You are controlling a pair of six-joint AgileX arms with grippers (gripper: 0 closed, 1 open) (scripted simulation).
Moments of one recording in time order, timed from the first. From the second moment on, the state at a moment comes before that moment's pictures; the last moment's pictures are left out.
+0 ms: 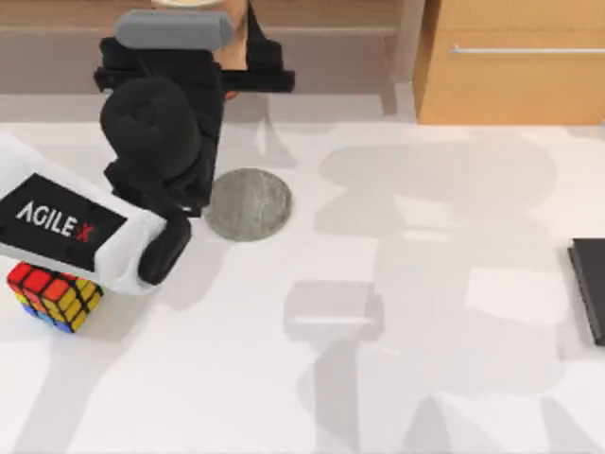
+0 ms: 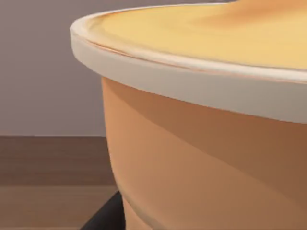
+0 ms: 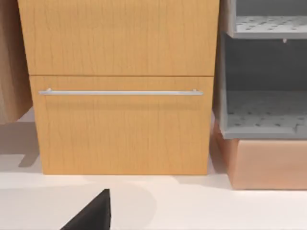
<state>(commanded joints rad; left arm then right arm) -0.51 1.99 0.88 1.29 -0.39 0.05 0.00 0.00 0.00 0.00 0.00 0.00</state>
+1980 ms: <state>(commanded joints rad) -0.64 2.22 0.80 1.44 -0.60 0.02 0.00 0.00 0.00 0.00 0.00 0.00</state>
